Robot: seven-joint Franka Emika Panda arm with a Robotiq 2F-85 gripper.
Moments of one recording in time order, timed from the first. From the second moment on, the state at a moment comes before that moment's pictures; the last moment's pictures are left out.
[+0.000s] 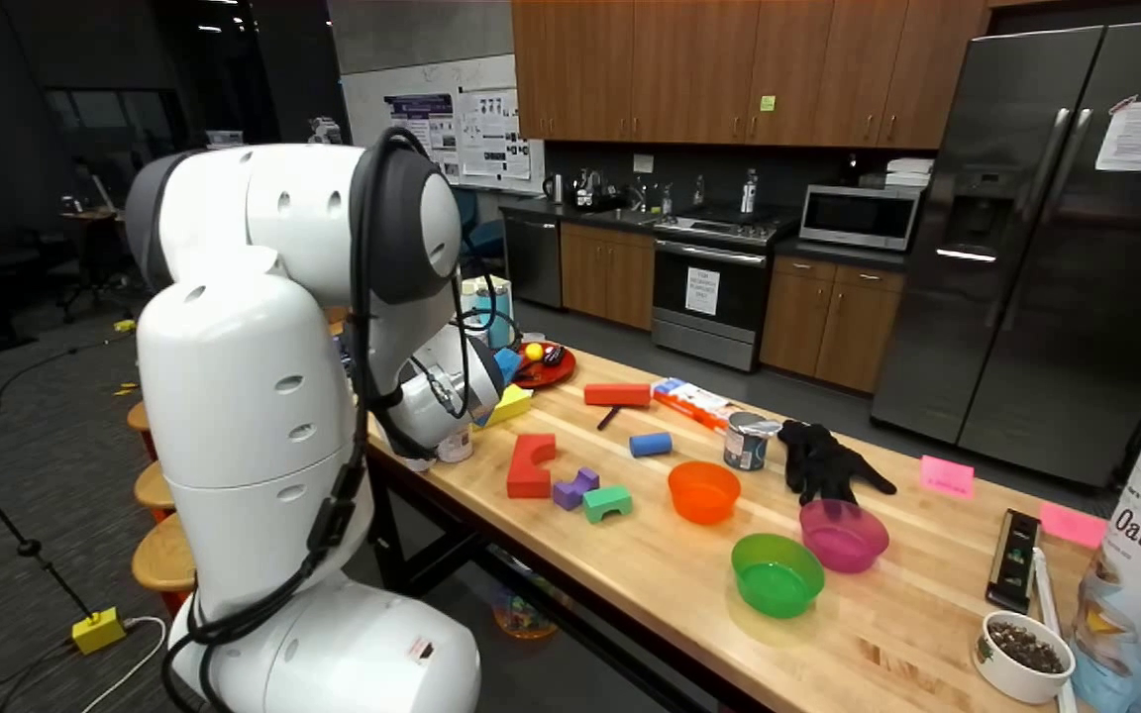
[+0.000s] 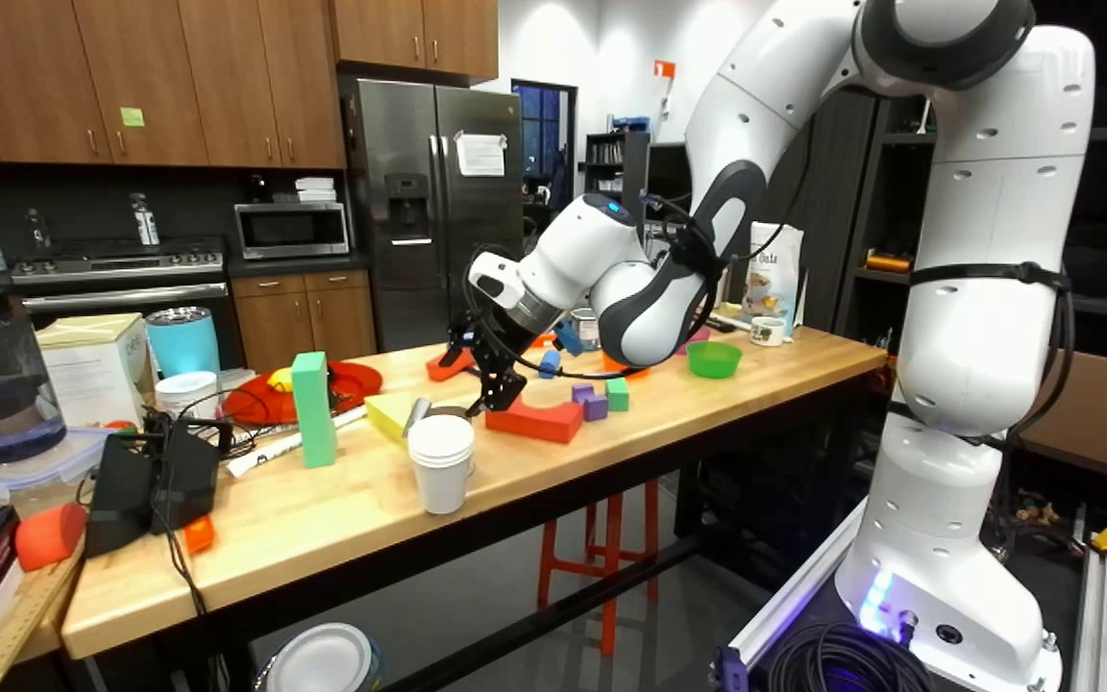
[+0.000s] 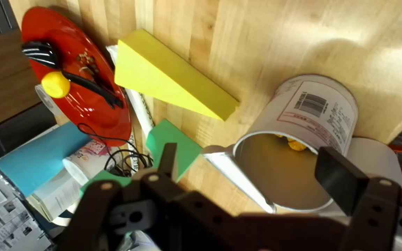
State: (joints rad) arm 0.18 0.06 0.22 -2.49 -0.72 3.29 -0.48
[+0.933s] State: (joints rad) arm 0.15 0.08 0.41 -2.56 -0.31 3.09 -0.55
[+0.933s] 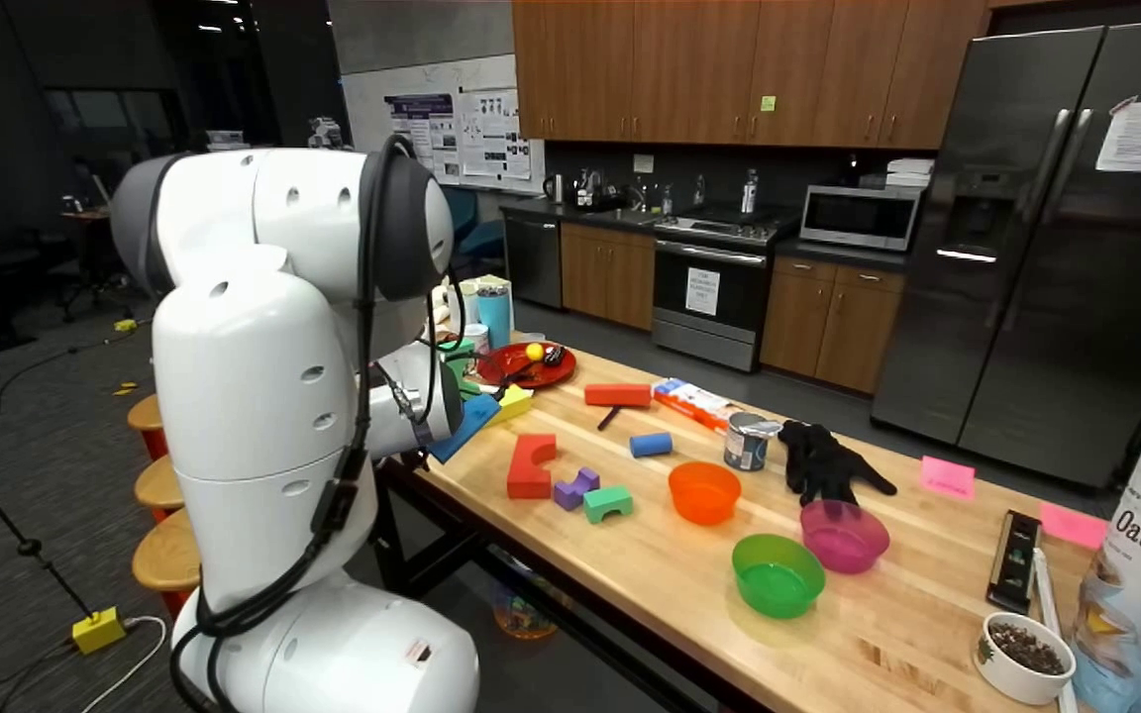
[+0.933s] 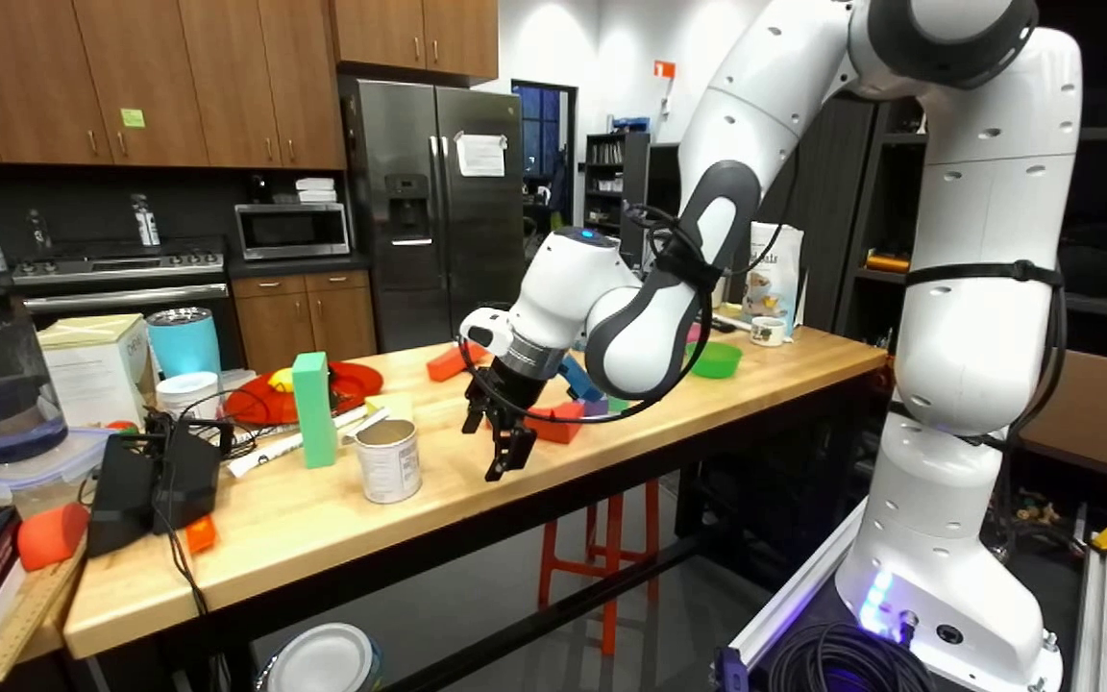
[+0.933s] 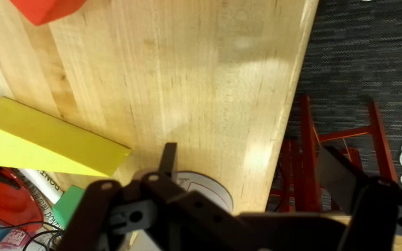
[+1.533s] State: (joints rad) arm 0.12 -0.06 0.44 -2.52 -0.16 2.85 -0.63
